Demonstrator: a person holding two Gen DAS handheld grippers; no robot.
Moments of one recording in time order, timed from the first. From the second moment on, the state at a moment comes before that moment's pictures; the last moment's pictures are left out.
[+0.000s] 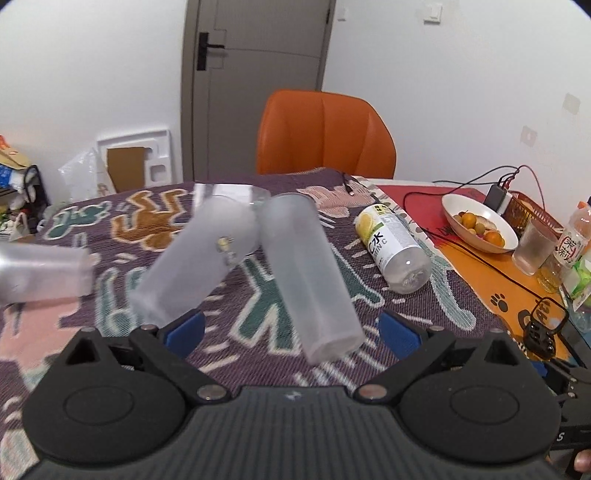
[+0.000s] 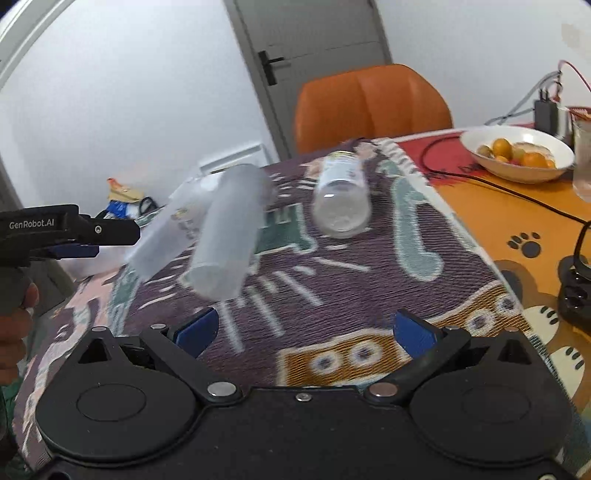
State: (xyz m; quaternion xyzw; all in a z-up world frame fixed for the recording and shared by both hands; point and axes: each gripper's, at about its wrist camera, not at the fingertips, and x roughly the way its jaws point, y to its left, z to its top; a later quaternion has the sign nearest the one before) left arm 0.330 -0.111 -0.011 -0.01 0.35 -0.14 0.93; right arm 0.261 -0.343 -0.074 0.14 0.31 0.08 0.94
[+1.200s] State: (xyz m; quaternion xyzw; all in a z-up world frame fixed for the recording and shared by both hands) left arm 0.382 -0.141 -0.046 -0.04 0.44 -0.16 0.88; right arm 0.286 -0.377 -0.094 0.18 0.31 0.07 0.93
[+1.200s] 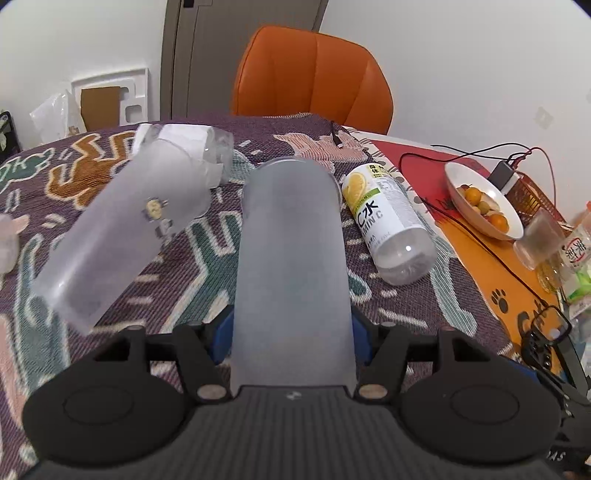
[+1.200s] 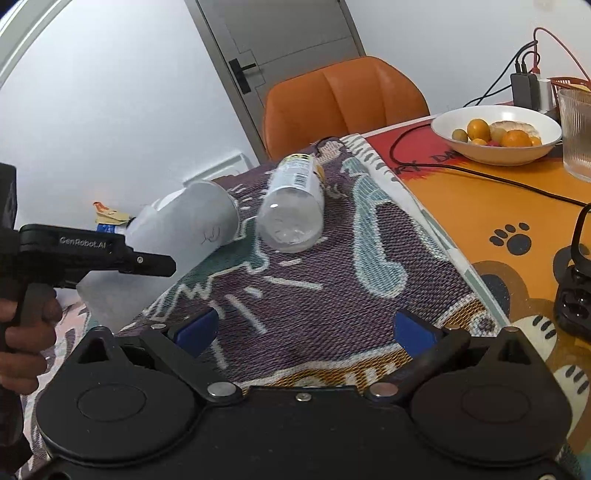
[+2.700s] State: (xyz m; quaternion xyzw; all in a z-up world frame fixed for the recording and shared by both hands) left arm 0.221 -0.070 -0.052 -0.06 0.45 -0.16 0.87; right arm 0.203 -0.297 -0.072 0.19 0.34 0.14 0.91
